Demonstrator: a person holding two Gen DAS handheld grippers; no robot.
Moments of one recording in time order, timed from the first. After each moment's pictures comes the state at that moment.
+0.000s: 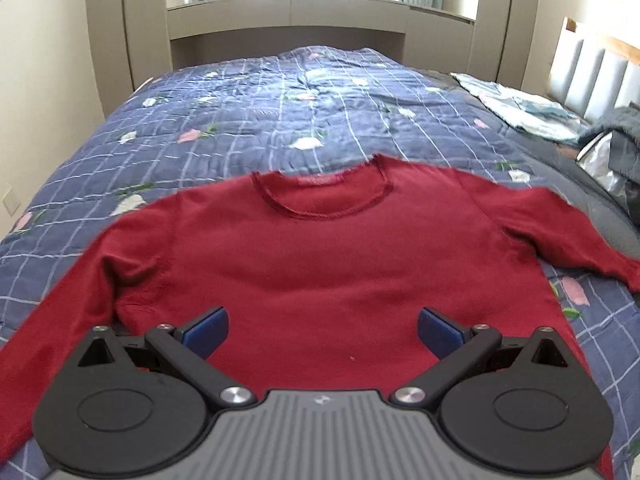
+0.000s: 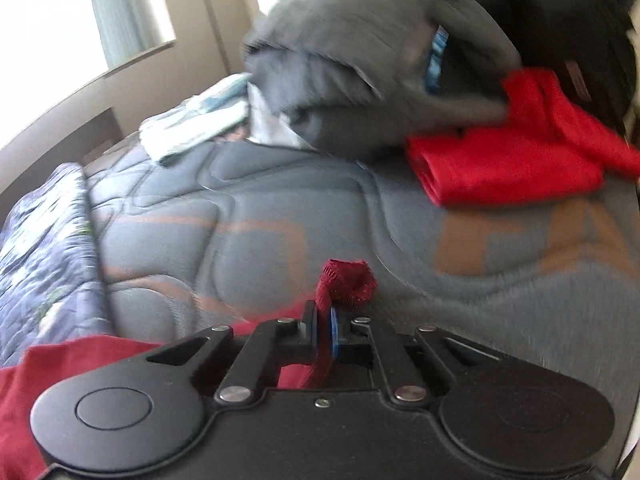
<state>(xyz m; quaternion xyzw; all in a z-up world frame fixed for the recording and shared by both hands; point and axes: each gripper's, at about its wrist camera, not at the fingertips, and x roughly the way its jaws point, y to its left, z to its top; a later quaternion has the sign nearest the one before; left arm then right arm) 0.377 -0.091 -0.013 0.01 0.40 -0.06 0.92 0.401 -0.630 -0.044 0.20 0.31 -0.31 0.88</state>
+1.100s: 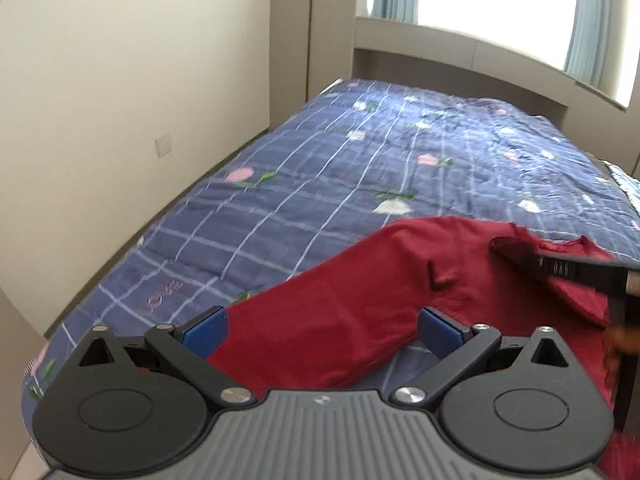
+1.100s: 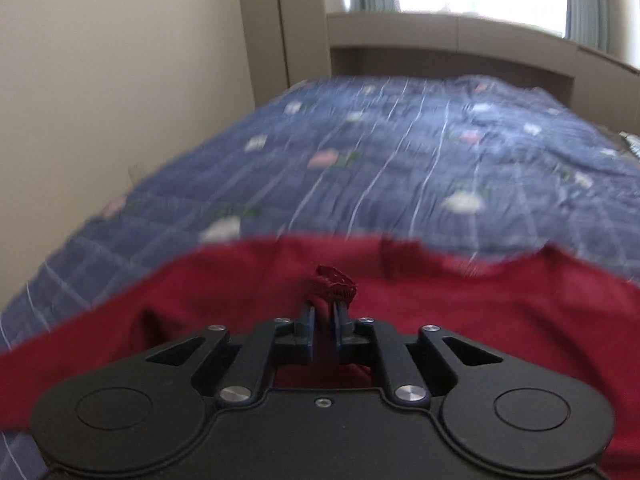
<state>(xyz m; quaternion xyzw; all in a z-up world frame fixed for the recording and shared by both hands) 0.329 0.120 0.003 -0.08 0.37 0.16 0.91 0.482 -0.096 -0.057 -0.01 0.37 0.22 0.90</state>
